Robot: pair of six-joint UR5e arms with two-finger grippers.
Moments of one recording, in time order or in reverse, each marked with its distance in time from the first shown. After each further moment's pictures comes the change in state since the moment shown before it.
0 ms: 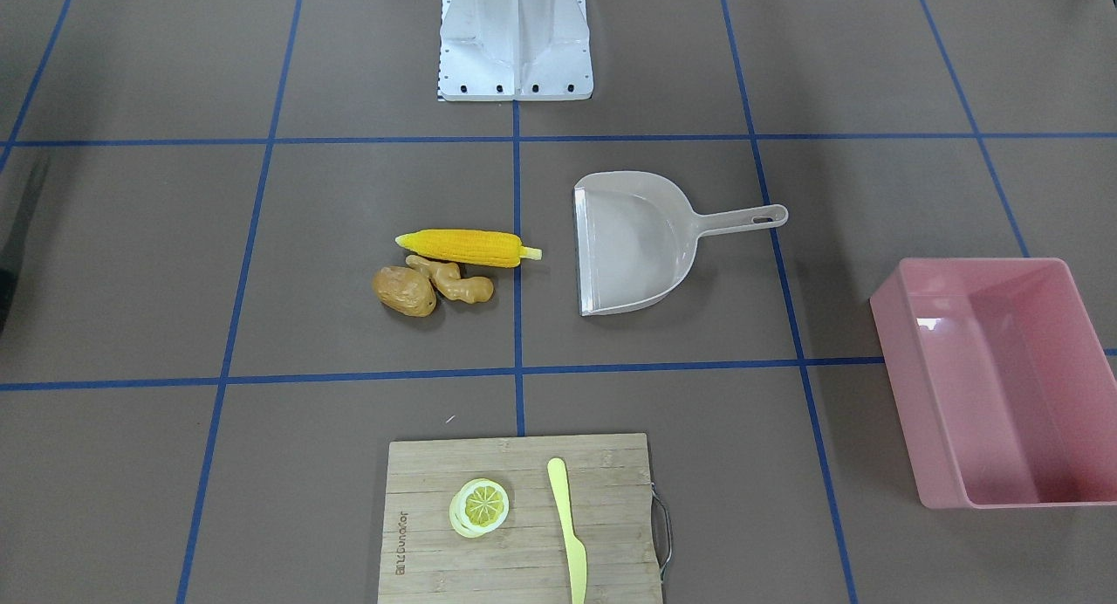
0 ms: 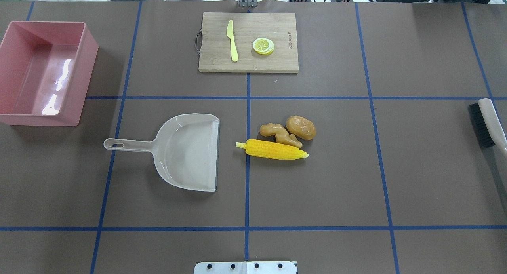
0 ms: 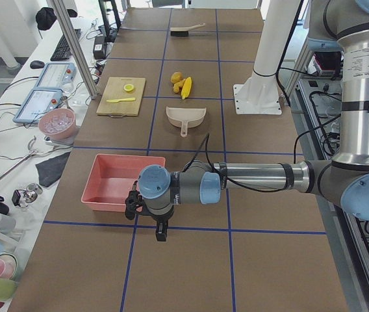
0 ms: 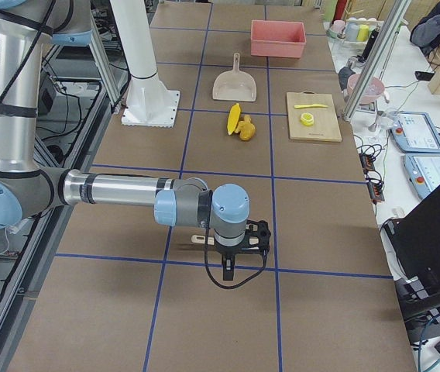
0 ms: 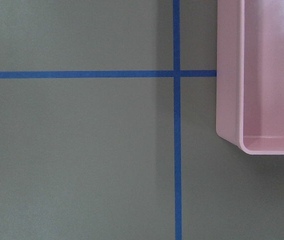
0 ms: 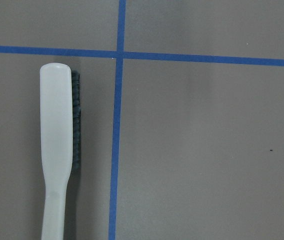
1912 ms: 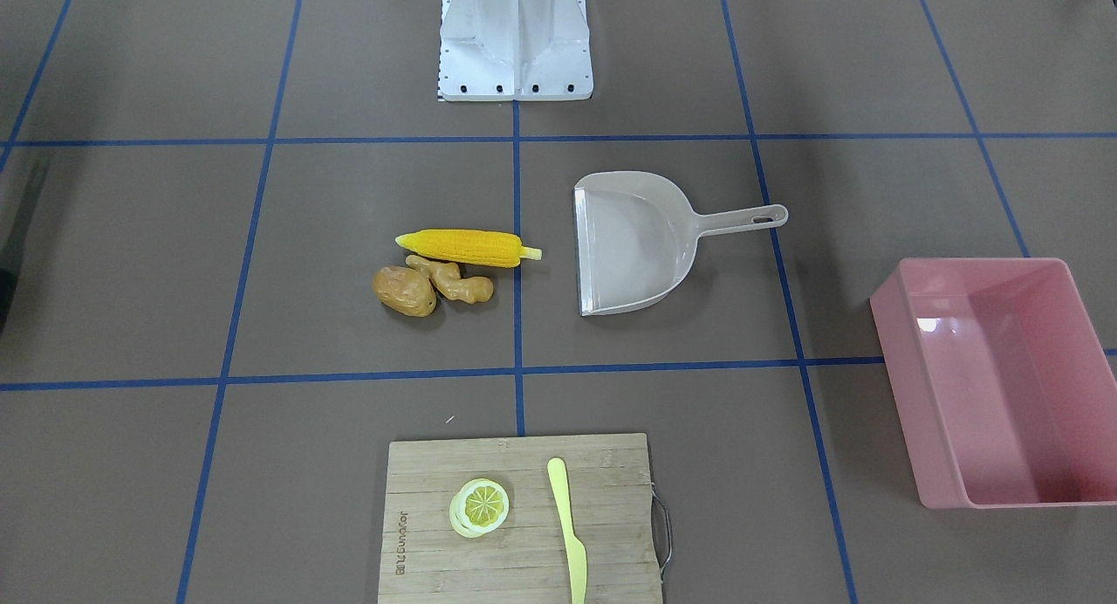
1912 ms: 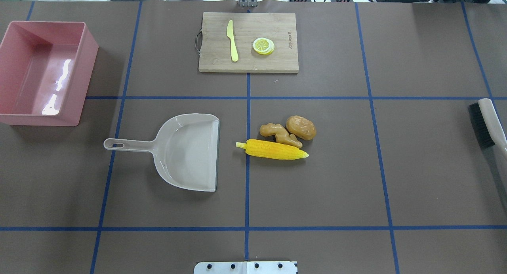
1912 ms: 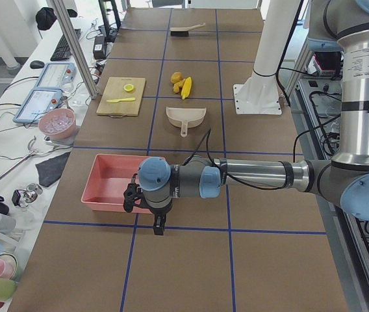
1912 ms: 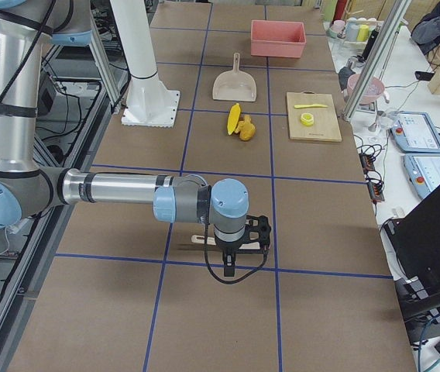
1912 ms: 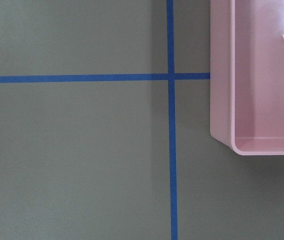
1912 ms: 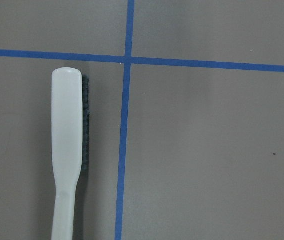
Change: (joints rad) left arm -0.004 -0.010 -0.070 0.014 -0.005 0.000; right arm -0.003 -0.011 0.031 0.001 0.003 0.010
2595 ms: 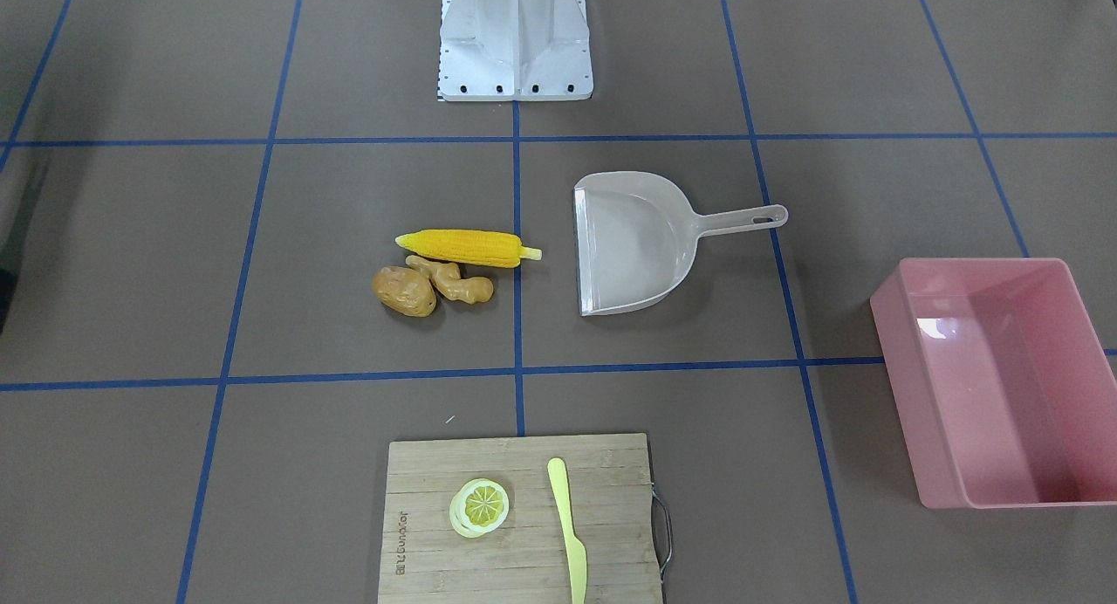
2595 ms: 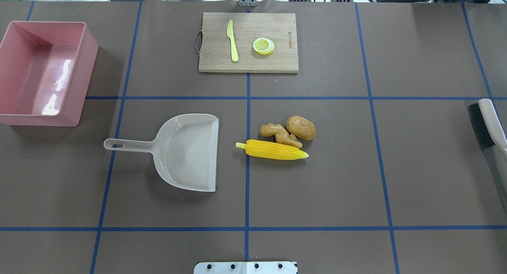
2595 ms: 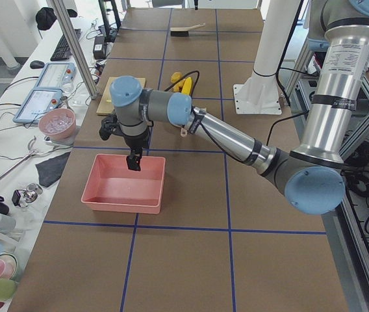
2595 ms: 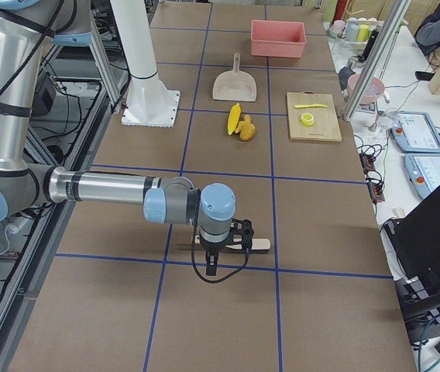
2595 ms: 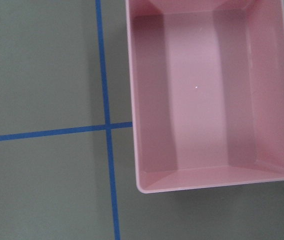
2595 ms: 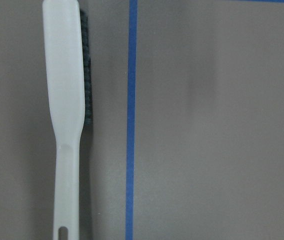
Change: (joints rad) left arm 0.128 -0.308 -0.165 0.357 0.007 0.001; right arm -0.124 -0.091 0.045 0.000 -0.001 0.091
